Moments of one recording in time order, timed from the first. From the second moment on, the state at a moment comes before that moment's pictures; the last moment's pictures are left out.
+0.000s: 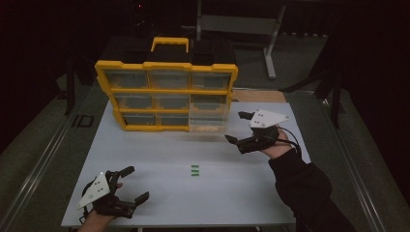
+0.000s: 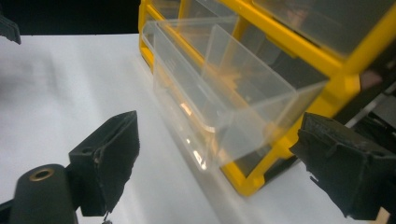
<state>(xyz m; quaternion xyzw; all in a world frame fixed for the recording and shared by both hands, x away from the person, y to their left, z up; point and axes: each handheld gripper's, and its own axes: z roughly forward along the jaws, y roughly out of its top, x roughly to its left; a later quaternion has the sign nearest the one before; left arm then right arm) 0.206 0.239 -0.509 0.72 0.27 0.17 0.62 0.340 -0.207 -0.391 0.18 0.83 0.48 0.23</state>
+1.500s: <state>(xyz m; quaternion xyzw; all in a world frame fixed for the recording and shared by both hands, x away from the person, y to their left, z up) 0.205 0.239 -0.508 0.71 0.27 0.17 0.62 0.275 -0.270 -0.480 0.26 0.76 0.56 0.20</state>
